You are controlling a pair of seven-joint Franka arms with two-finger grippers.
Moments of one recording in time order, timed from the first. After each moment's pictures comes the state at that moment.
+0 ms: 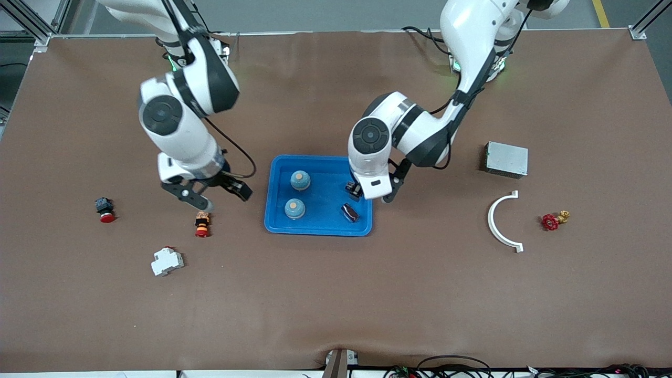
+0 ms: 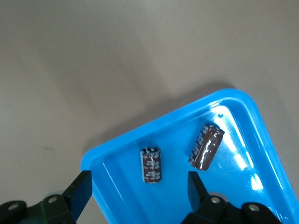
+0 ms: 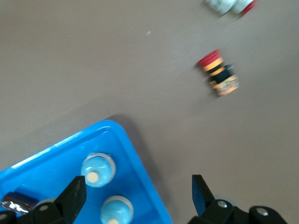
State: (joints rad) left arm -0.63 0.63 -0.12 -1.53 0.01 2.06 -1.82; right arm 0.52 0.27 -0.09 -1.90 0.05 2.22 0.93
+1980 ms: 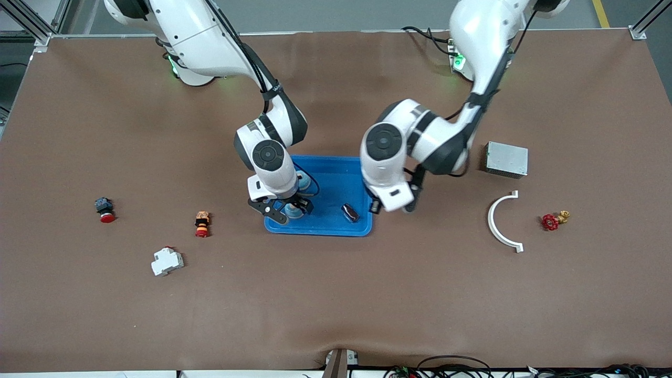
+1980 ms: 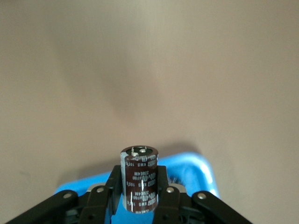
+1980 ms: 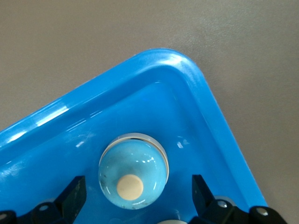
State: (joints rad) left arm -0.54 0.57 -0.08 -1.49 0.11 1.99 -1.90; right arm 0.70 0.66 -0.10 -1.75 0.08 2.42 1.10
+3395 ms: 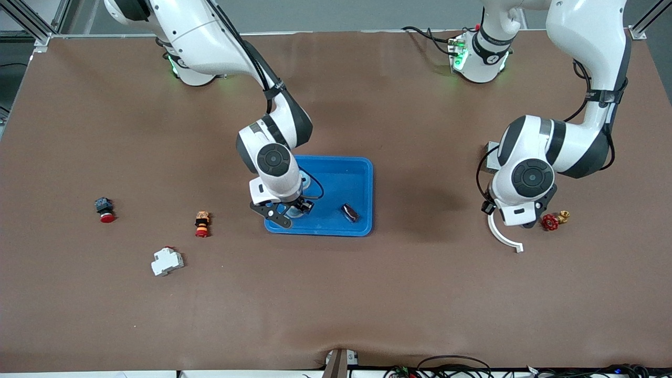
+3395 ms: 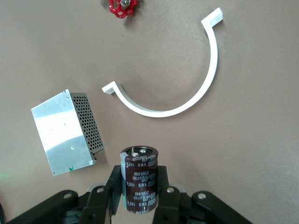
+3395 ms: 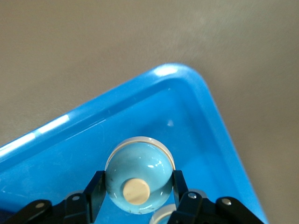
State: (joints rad) left arm -0.16 0.37 -0.08 -1.87 0.21 1.95 -1.30; right arm 0.70 0.66 -0.11 -1.59 0.08 2.20 1.05
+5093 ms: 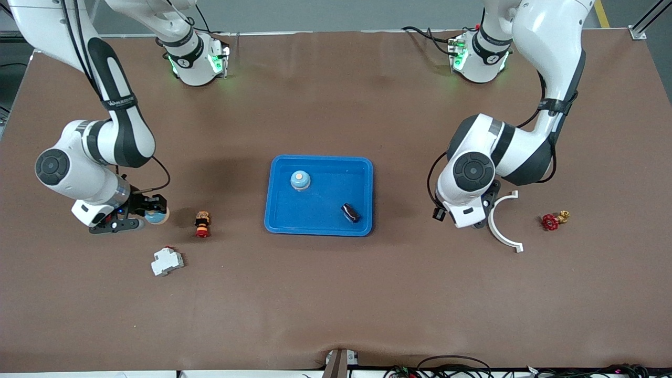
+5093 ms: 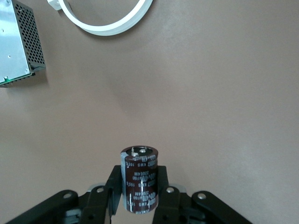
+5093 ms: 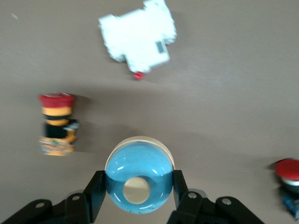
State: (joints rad) left arm -0.24 0.48 -0.21 -1.67 0.15 1.96 -1.63; right arm 0.06 0.33 -0.13 -2.09 0.08 2.41 -0.28
